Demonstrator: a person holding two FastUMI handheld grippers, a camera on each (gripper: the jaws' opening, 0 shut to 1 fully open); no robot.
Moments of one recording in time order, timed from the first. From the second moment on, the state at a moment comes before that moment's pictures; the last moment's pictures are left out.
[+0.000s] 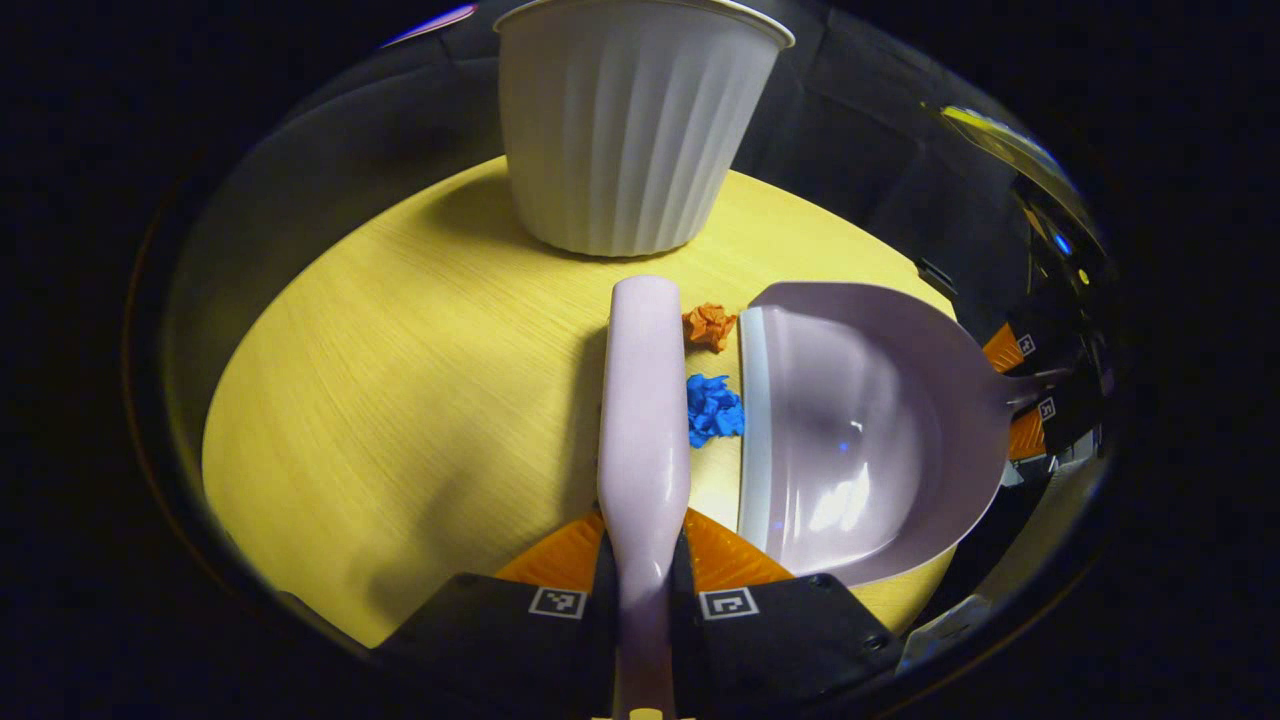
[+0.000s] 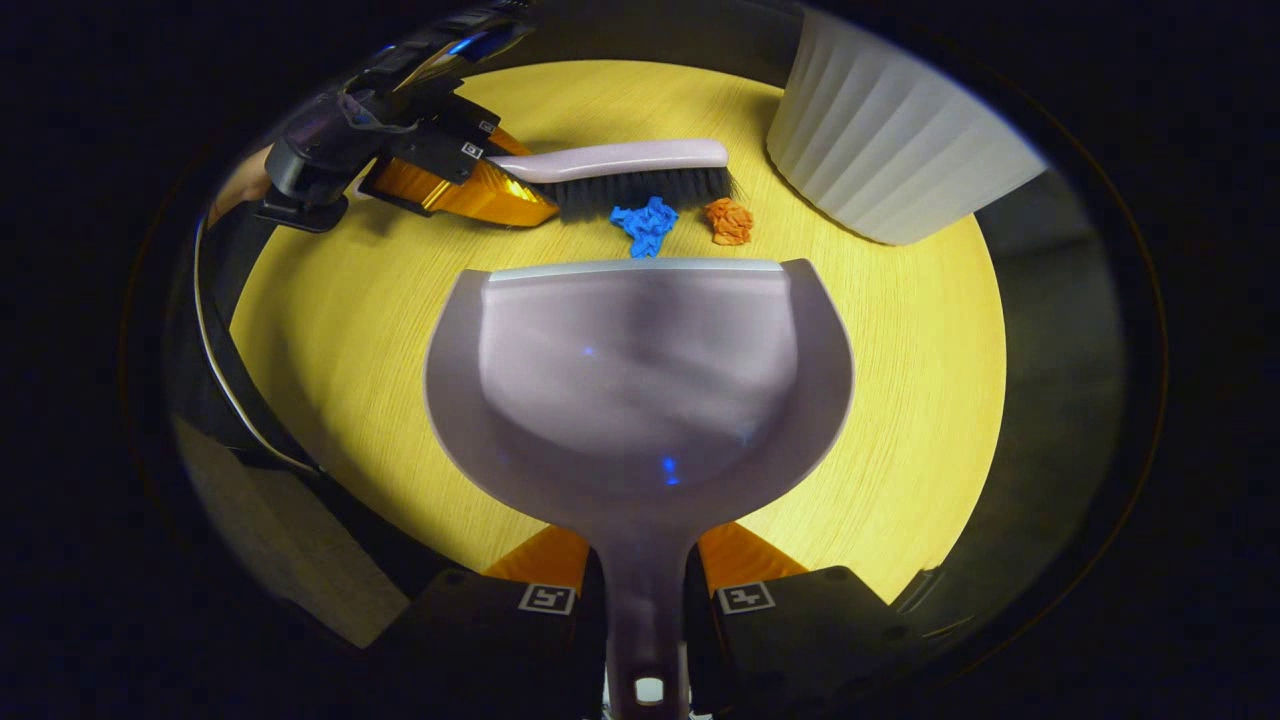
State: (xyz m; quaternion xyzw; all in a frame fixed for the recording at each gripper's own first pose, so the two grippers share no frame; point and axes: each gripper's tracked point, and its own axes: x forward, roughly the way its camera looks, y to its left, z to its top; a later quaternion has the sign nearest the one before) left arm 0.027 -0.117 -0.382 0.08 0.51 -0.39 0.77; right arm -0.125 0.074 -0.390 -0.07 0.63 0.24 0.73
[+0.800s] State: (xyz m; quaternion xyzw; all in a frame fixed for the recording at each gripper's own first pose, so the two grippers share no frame) left arm -0.026 -0.125 -0.314 0.03 0.52 -0.40 0.75; right arm -0.126 0.082 -0.407 -0.03 0.57 0.24 0.78
